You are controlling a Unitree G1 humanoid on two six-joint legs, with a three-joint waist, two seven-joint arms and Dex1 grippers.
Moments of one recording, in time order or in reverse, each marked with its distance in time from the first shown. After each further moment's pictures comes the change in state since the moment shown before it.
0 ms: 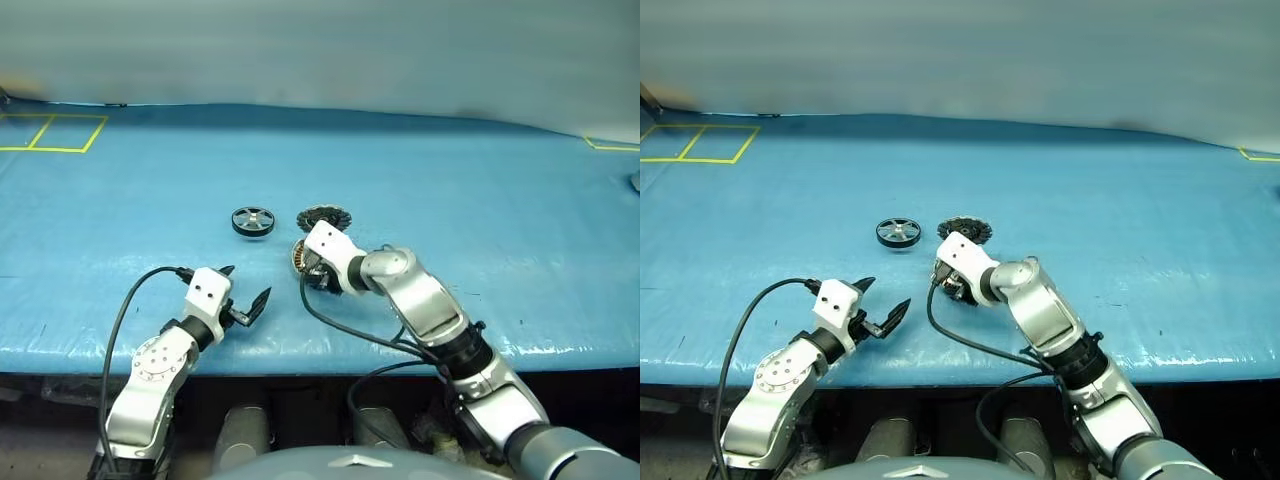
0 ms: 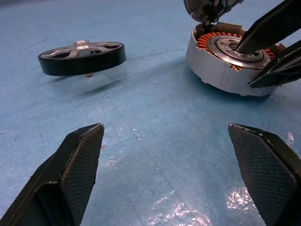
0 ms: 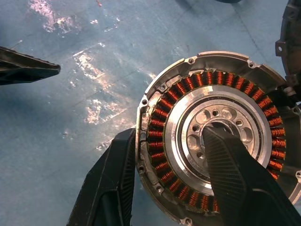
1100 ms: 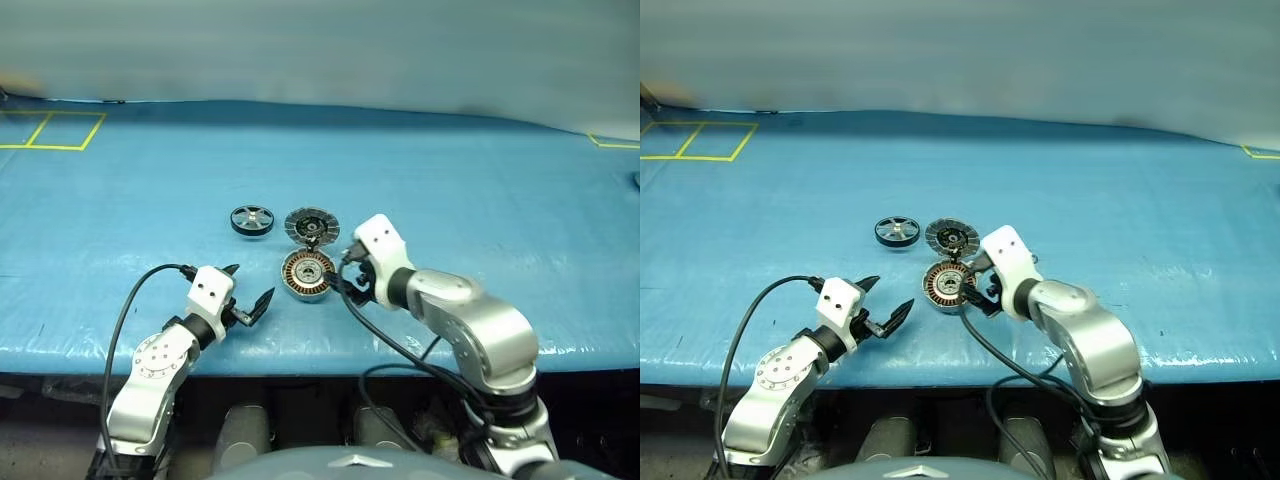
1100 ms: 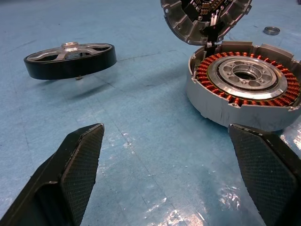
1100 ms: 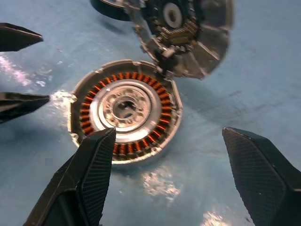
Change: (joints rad) left arm -0.017 0.007 -0.006 0.005 -0.005 0.000 -0.043; right arm 0.245 -0.022 -0.332 -0.406 0.223 0.162 -0.255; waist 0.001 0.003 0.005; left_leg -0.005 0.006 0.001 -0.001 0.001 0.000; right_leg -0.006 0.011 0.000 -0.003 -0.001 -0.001
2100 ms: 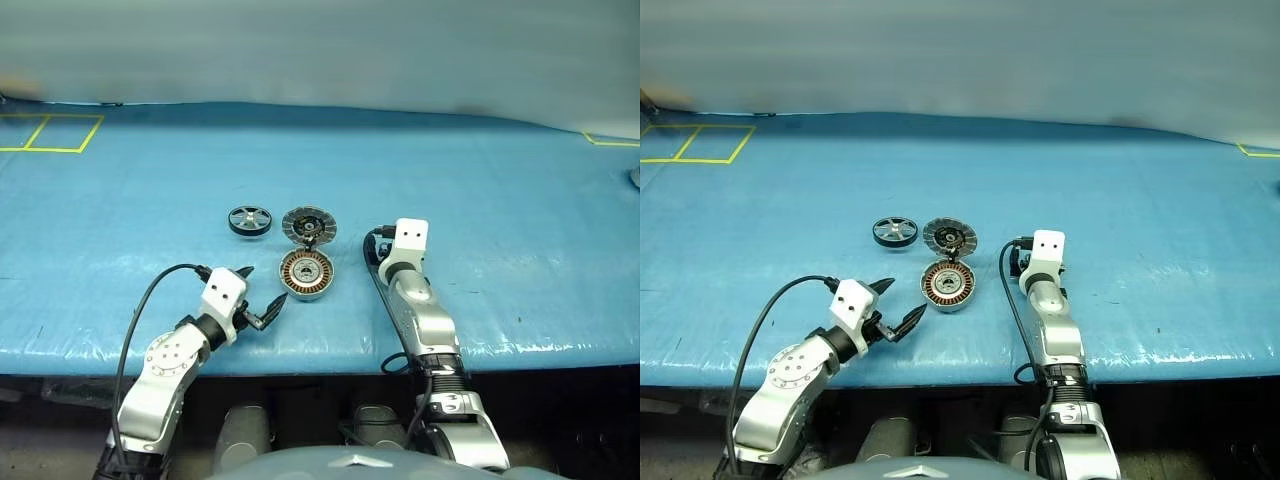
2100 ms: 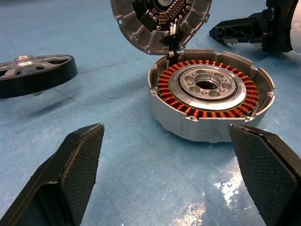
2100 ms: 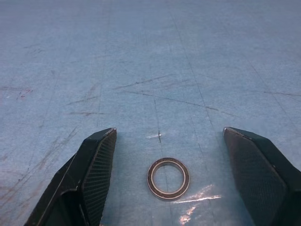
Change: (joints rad) left arm -0.004 -0.009 -0.053 0.012 -0.001 -0.012 -0.011; right arm -0.070 0.303 -0.239 0.888 -0.071 -0.950 -0.525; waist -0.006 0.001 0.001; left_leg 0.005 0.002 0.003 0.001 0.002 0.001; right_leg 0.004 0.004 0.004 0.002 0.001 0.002
